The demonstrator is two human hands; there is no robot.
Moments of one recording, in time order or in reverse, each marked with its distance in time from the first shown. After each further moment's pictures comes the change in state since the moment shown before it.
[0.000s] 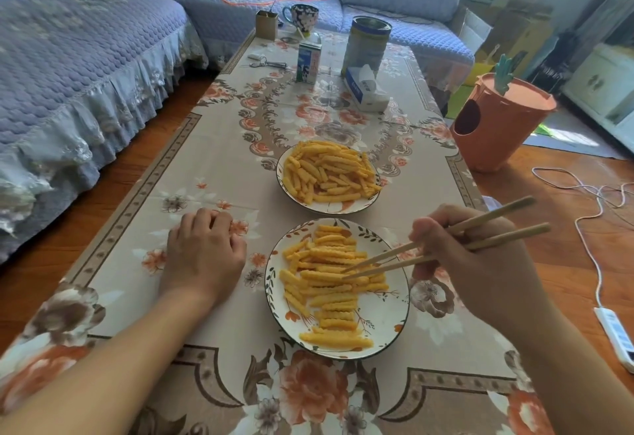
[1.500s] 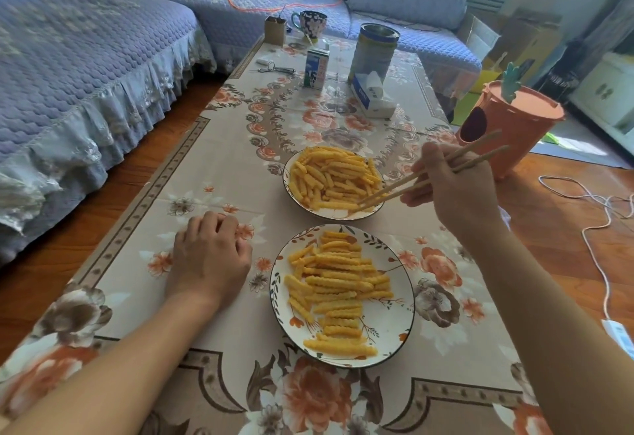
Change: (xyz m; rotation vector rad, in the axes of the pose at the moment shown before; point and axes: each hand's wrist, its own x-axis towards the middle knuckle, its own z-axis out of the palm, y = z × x) left_hand -0.001 0.001 -0.004 -0.023 0.002 0.001; right_hand 0.097 0.024 0.009 0.113 0.183 0.017
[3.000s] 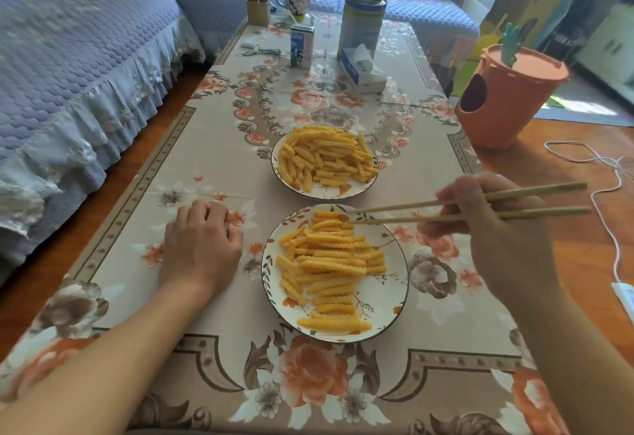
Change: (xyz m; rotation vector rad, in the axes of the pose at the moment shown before) left_hand -0.002 0.001 0.003 0.030 0.014 0.000; right_hand -0.087 0.000 -0.037 0.156 0.068 0.007
